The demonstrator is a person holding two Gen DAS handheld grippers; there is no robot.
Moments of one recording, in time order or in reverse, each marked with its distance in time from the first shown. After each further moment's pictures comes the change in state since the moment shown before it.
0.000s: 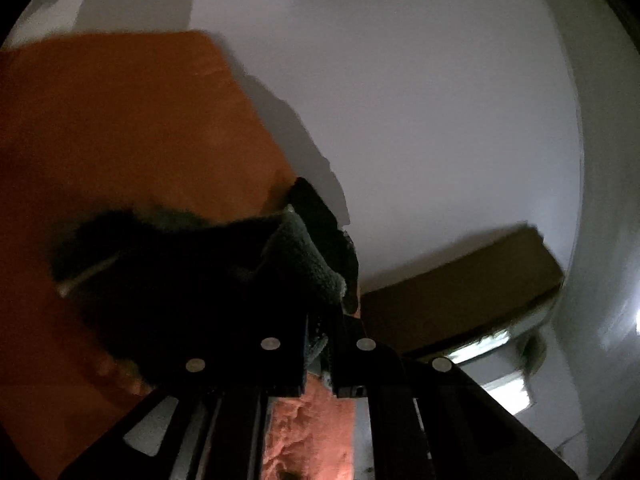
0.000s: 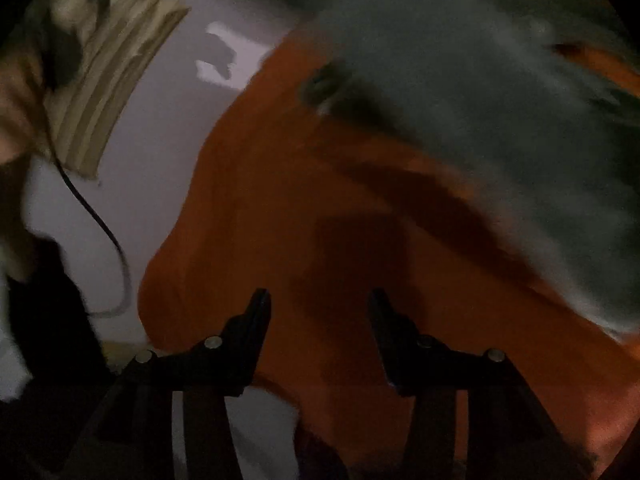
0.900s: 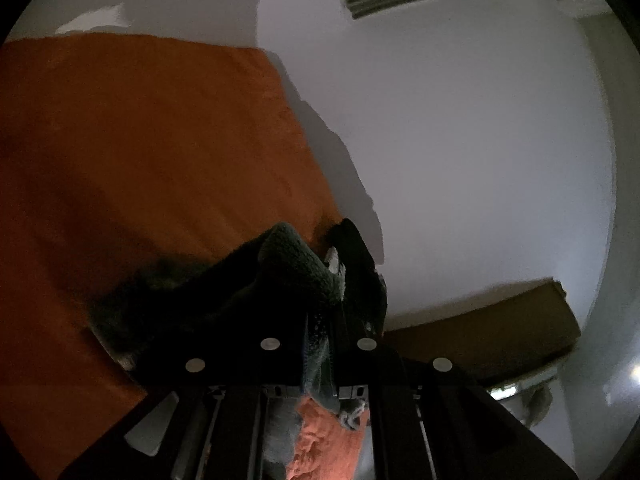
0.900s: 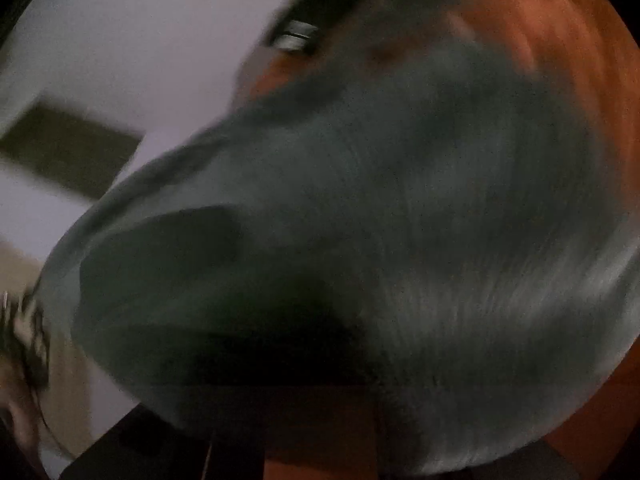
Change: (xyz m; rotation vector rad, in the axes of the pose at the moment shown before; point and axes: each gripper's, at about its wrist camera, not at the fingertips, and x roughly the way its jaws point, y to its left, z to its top) left arm 0.009 0.073 0.069 -0.183 -0.092 0.111; right arm -0.034 -0.097 -0.001 0.511 -0.656 -0.209
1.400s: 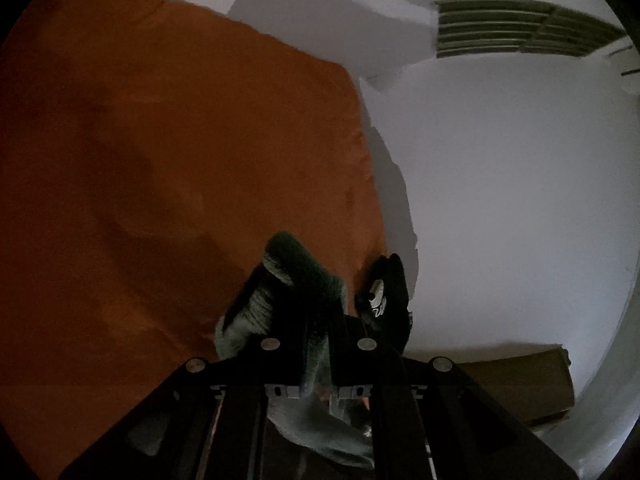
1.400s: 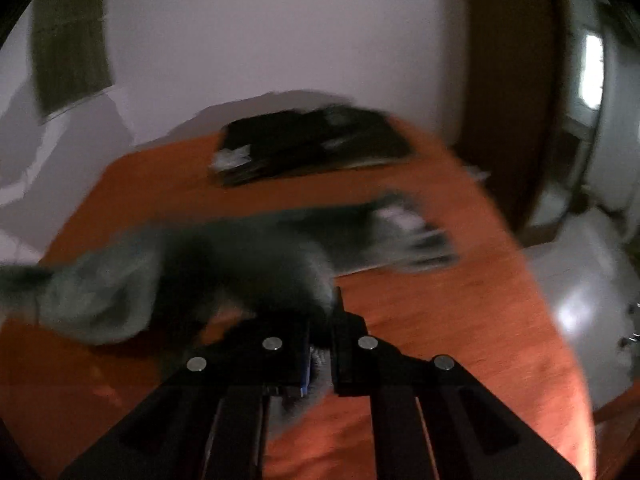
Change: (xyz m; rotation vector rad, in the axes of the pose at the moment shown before) left arm -0.014 0.092 0.025 -0.214 -0.038 0.099; right arm -0.206 -0.049 0.202 -0.499 -0.228 -0.520
